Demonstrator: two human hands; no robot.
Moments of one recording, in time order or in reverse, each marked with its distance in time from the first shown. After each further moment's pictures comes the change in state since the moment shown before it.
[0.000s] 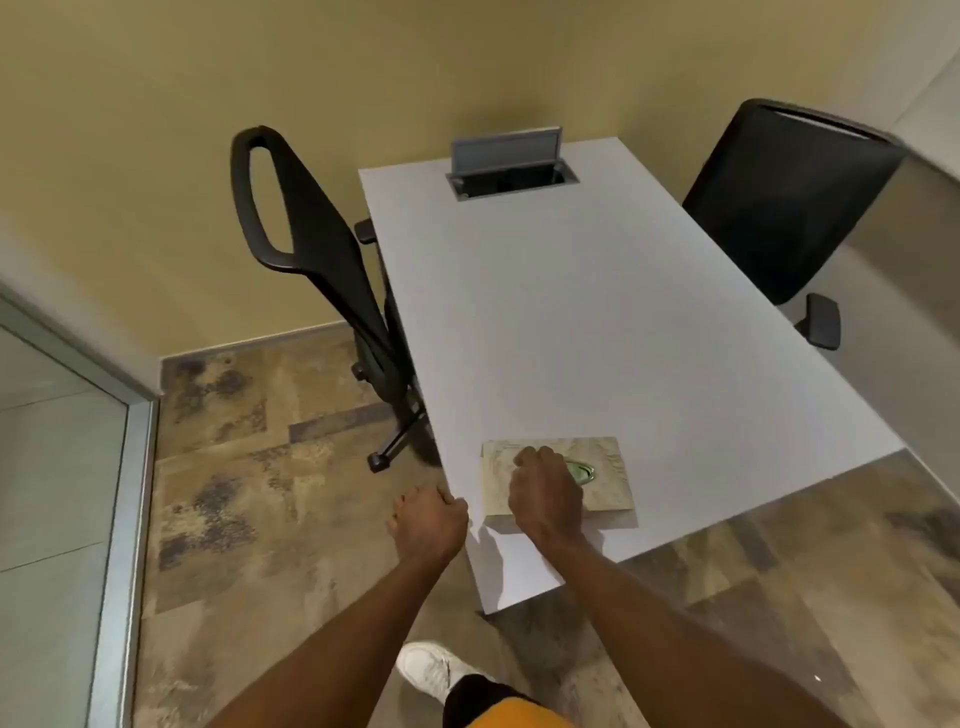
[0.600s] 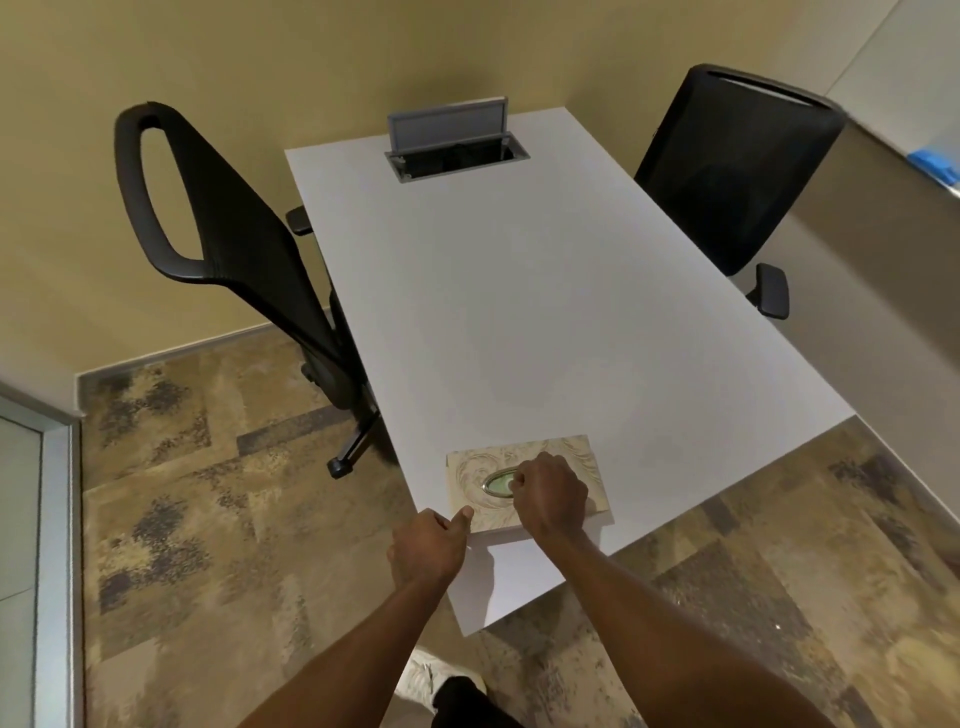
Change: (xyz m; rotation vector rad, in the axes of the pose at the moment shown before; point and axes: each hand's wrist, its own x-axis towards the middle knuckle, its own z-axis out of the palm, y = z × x) left_hand 0.027 0.008 0.052 -0.108 -0.151 -0.031; right_hand 0.034 0.045 0.007 -0.120 -0.025 0.196
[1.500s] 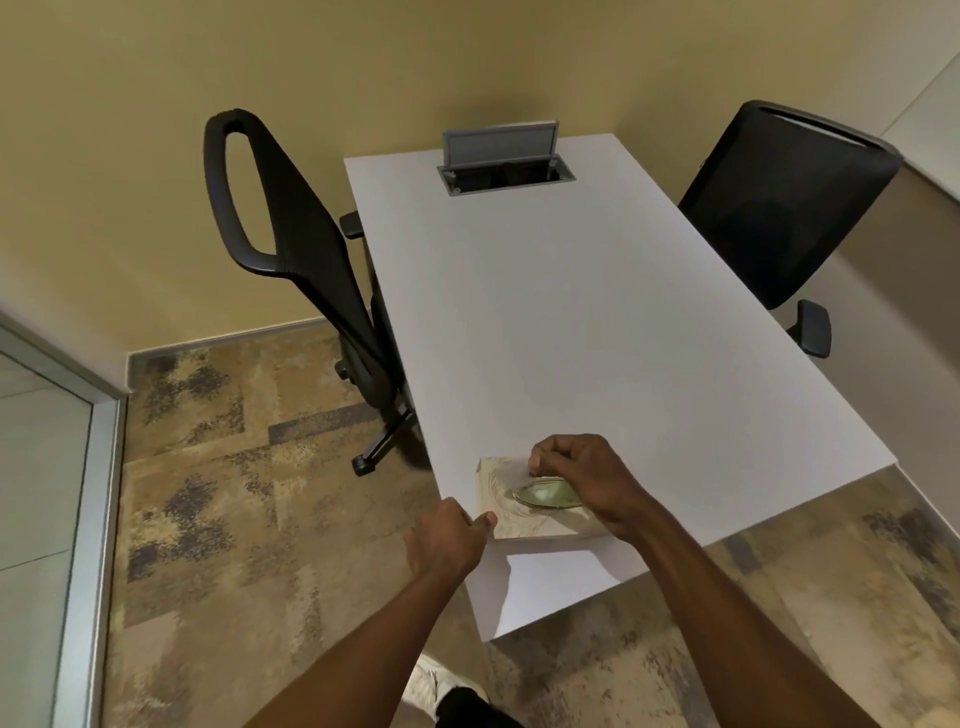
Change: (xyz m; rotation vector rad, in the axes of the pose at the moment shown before) left_hand 0.002 0.007 -0.022 0.156 -0.005 0.044; right_hand 0.009 -0.007 -0.097 1.065 -0.496 -0.068
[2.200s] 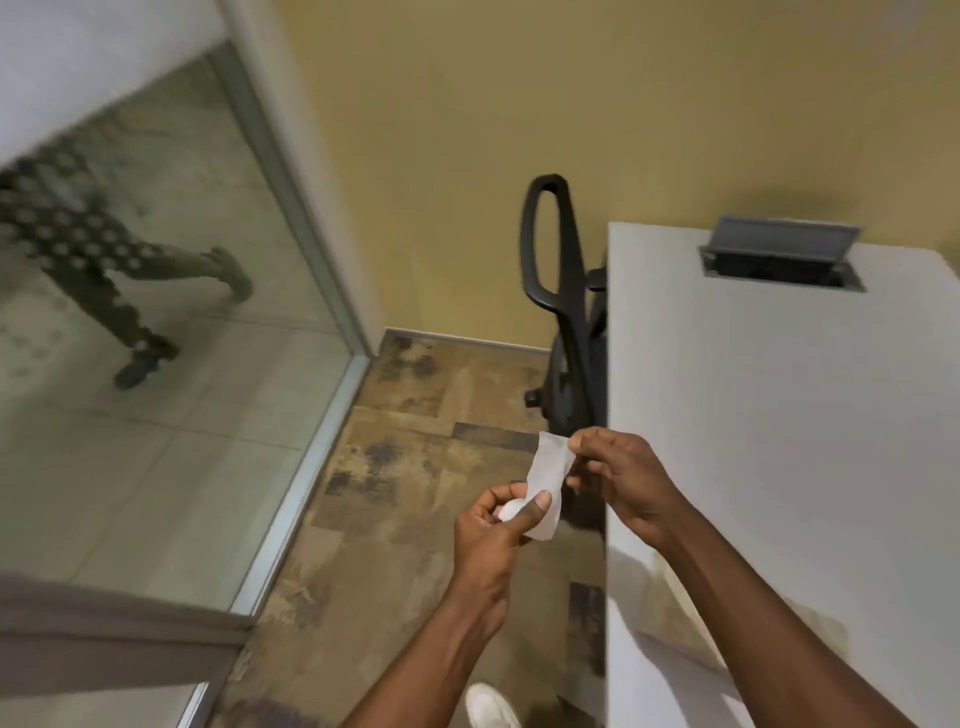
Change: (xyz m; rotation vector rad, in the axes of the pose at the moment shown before) left_hand -0.078 -0.072 -0.148 -1.589 0.328 -0.084; right_hand 0.056 -0.101 0.173 0.212 -0.392 -0.060
